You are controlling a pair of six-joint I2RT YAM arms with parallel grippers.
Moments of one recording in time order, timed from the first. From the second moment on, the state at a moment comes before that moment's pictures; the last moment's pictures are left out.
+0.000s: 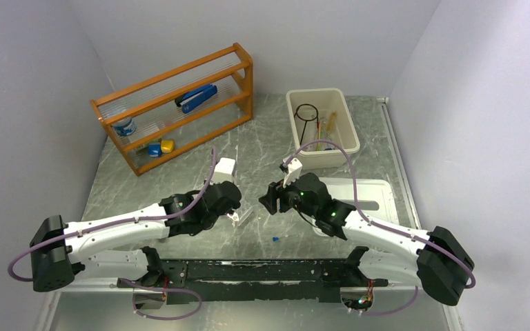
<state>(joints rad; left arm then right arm) -1.13 1.12 0.80 -0.45 -0.66 -0.66 0.86 1.08 0.48 0.20 0.00 0.31</state>
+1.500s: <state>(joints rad) -1.12 1.22 0.73 -0.46 -0.77 -0.80 0.86 1.16 0.47 0.20 0.04 0.34</state>
